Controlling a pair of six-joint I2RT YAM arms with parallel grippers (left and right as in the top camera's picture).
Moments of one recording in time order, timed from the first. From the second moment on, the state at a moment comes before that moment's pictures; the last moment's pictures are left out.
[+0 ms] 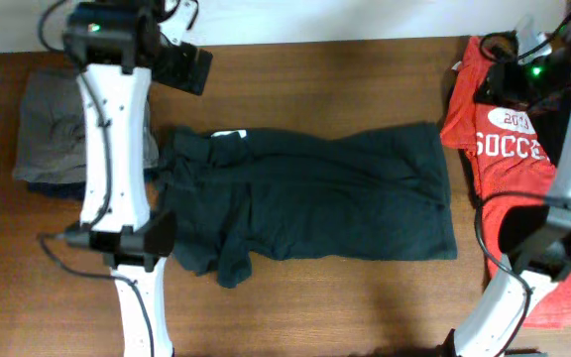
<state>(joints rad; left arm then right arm) -0.14 2.31 2.96 -1.67 -0.07 0.23 -0.31 2.15 2.52 -1.69 -0.34 -0.20</state>
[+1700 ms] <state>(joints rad) -0.16 1.79 1.12 -1.16 0.13 -0.24 -0.31 1.20 1.10 -1.37 -0.28 0.06</state>
